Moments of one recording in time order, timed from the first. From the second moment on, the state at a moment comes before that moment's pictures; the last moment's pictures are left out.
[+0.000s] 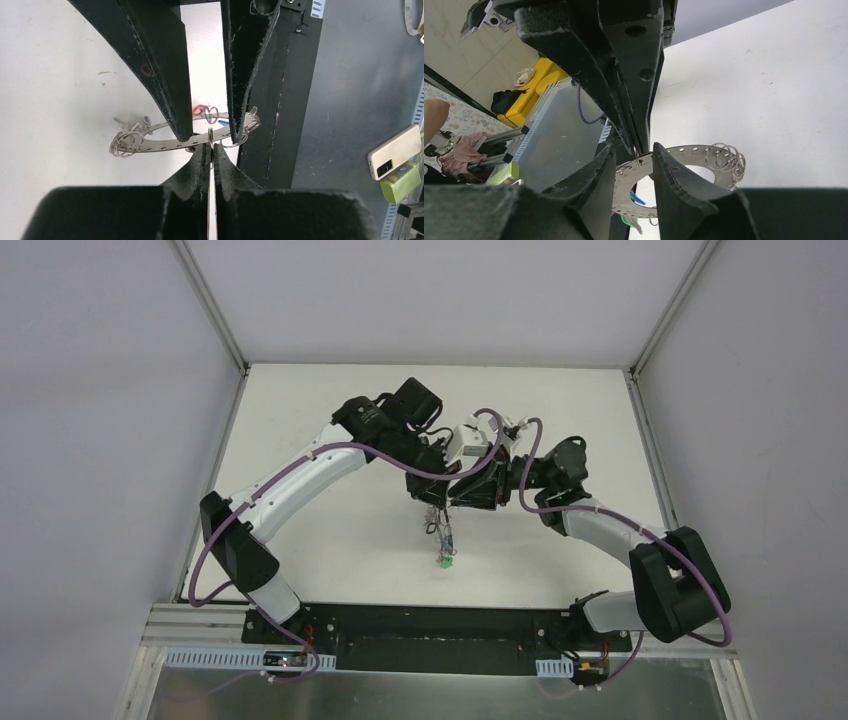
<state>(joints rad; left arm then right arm) -0.81 1.63 1.71 -1.11 0.60 0.35 0.45 1.36 0.62 1.03 -1.24 0.75</state>
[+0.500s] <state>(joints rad) -0.81 1.63 1.71 -1.10 0.63 0.33 0.46 1.37 0.62 1.00 -1.25 0.70</state>
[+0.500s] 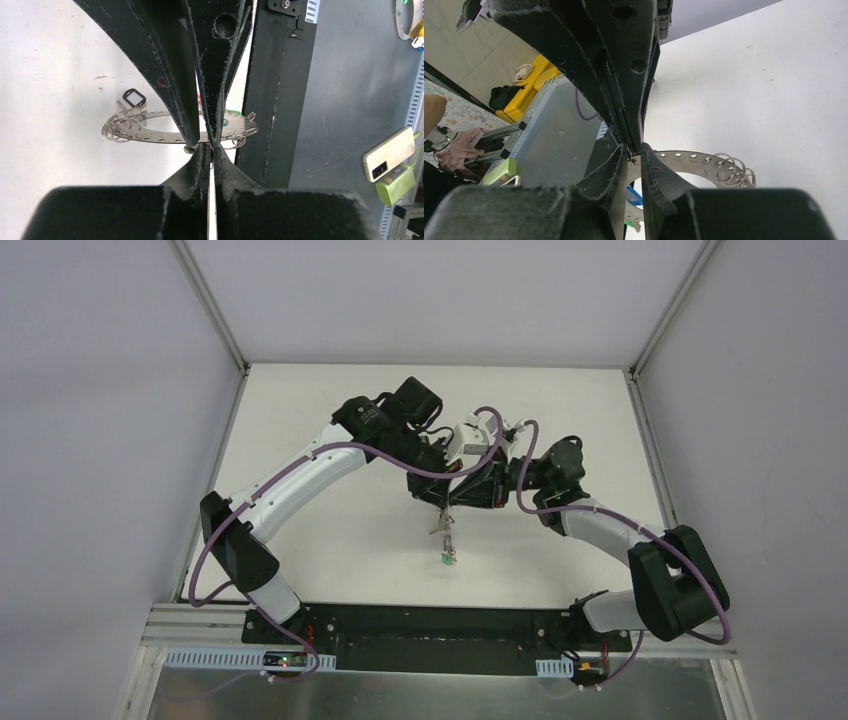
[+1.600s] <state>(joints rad) -0.67 1.50 1.49 -0.61 0.80 0.06 0.34 1.34 0.58 1.30 -1.15 1.00</state>
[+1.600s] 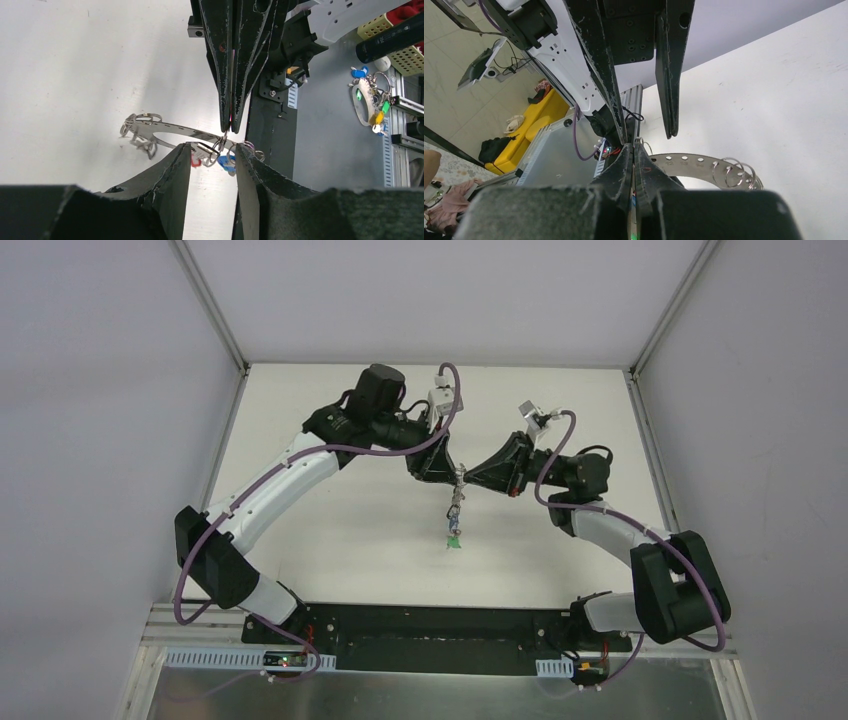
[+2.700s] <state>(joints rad) -0.67 1.52 1.37 -0.36 0.95 -0.09 0.30 1.34 0.57 1.34 -1.13 1.06</state>
